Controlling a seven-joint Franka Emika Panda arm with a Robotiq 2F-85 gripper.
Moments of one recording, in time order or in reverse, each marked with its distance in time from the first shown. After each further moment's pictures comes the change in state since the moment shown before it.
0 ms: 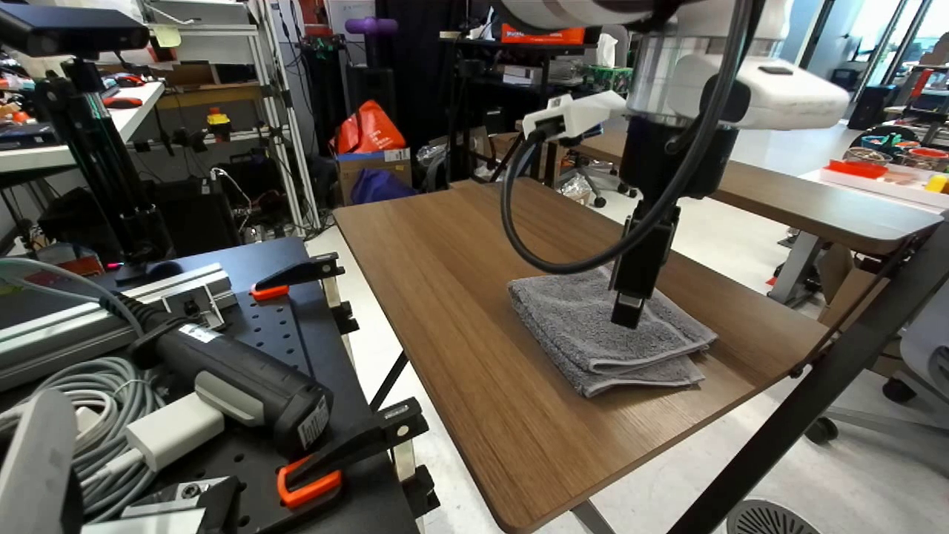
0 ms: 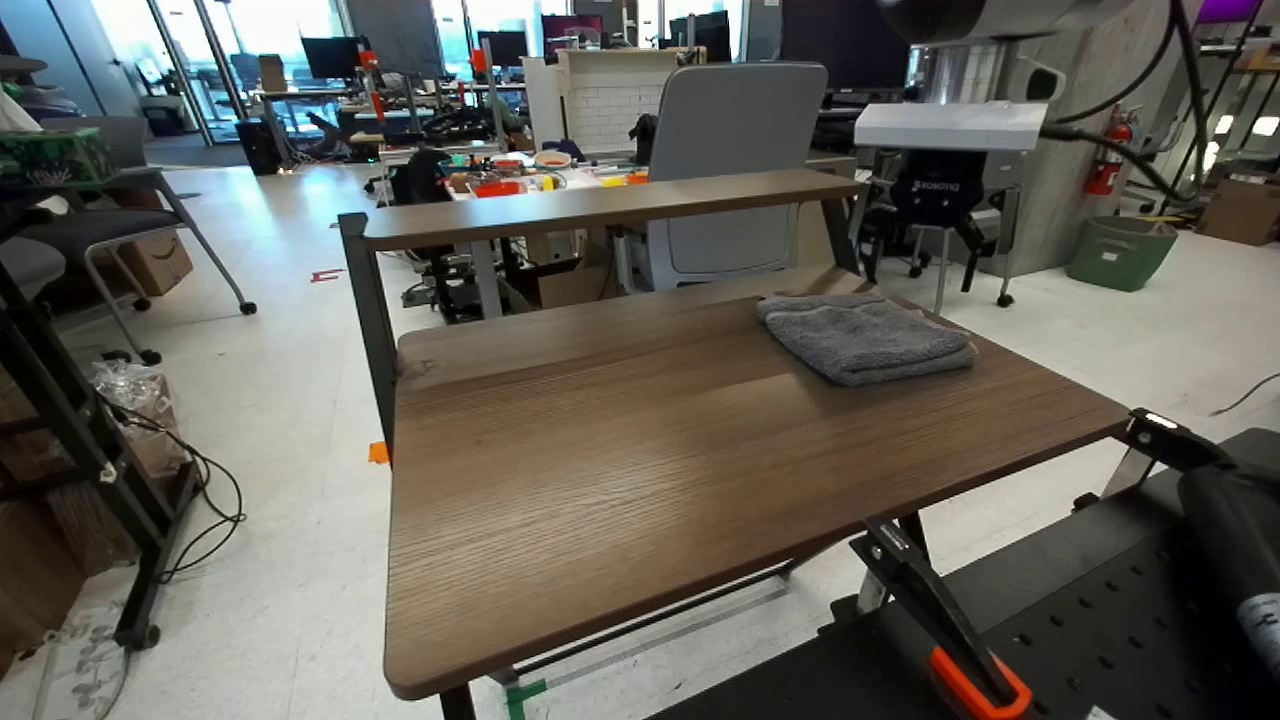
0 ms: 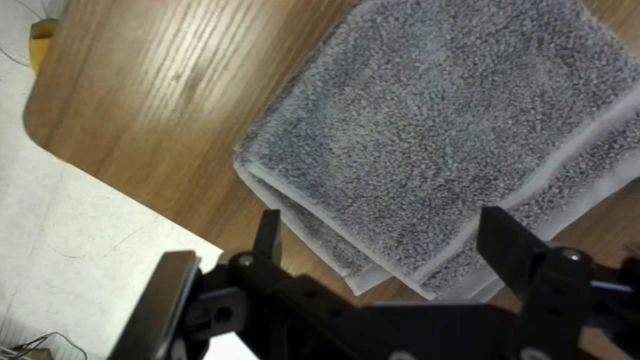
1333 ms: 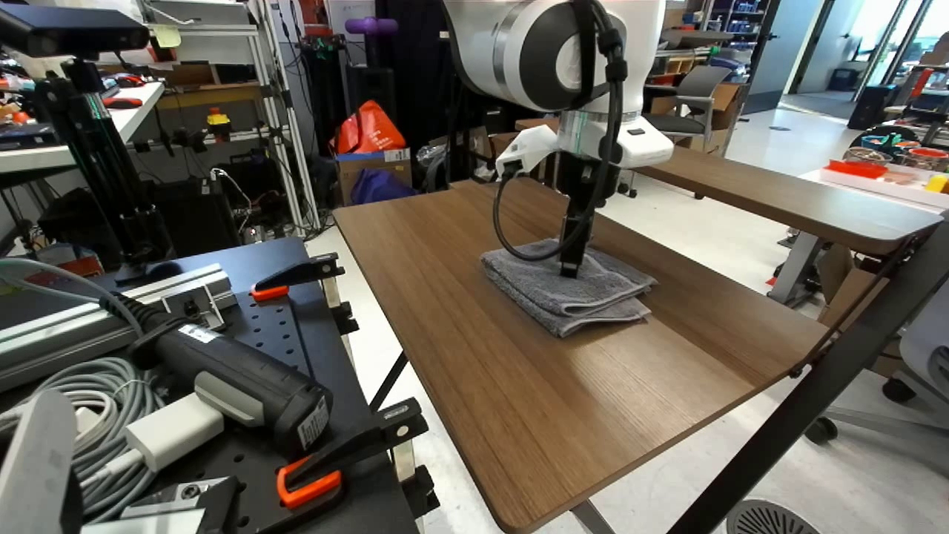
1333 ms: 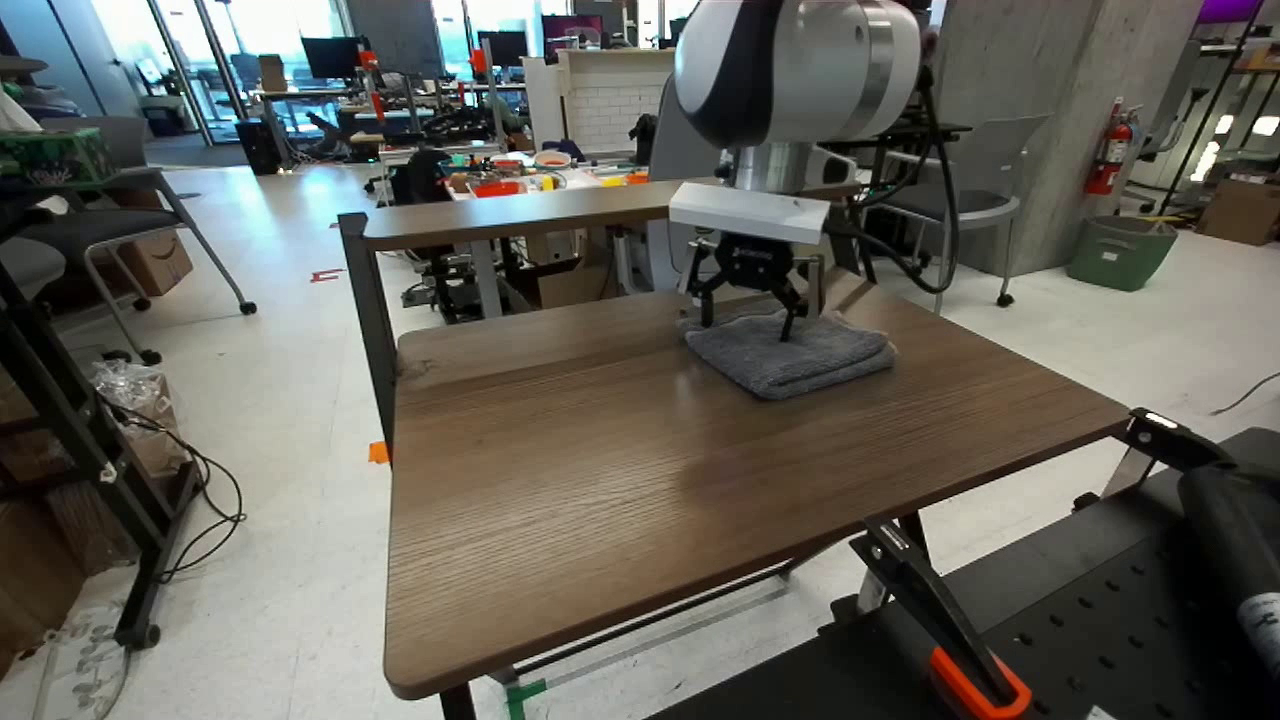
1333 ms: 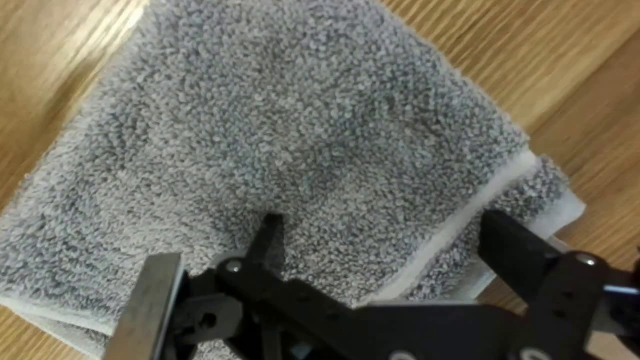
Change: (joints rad) arm 0.157 0.262 0.098 0.266 0.034 0.053 0.030
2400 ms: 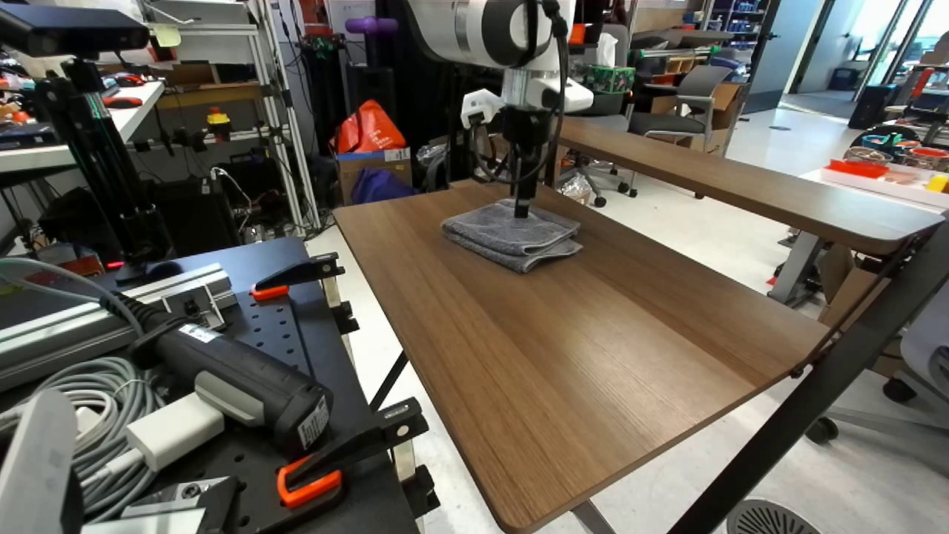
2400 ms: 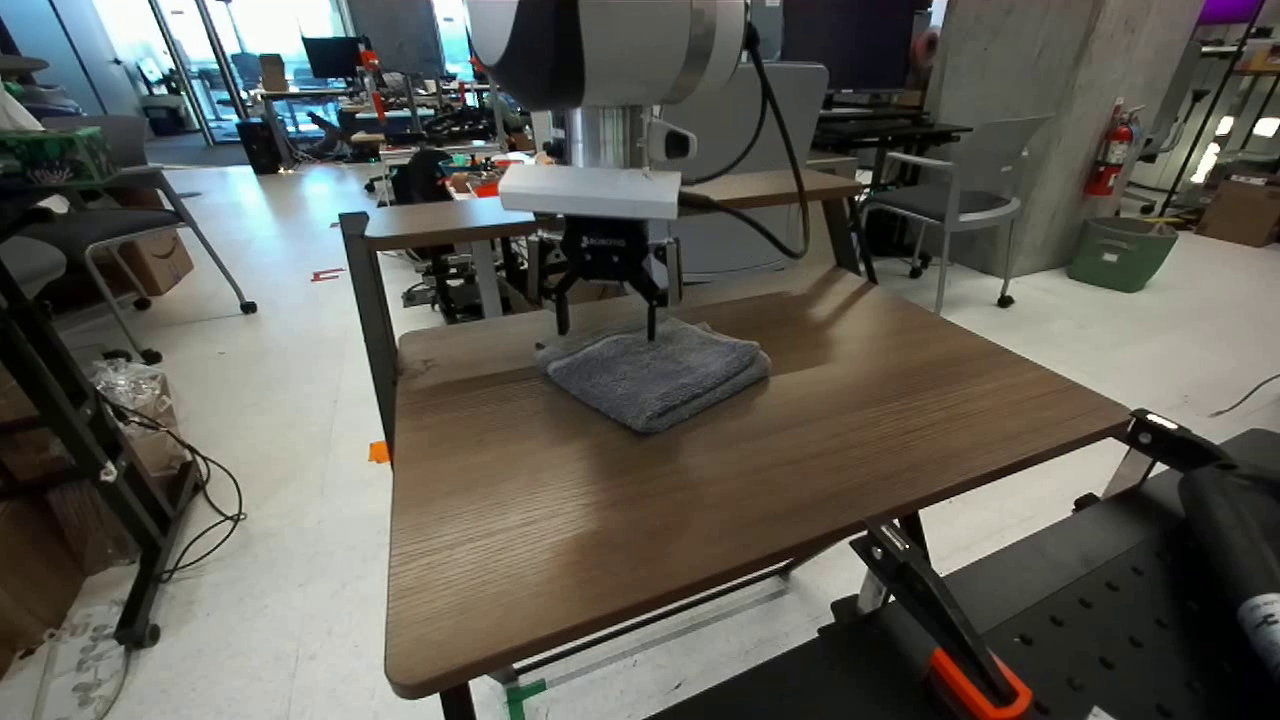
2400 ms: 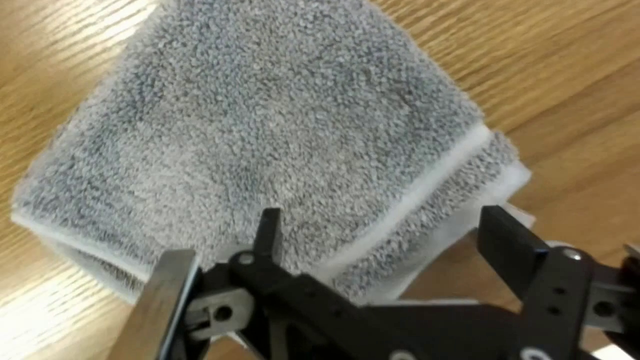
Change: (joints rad) arm 0.193 0.045 0.025 0.198 -0.043 -0.166 -0.063
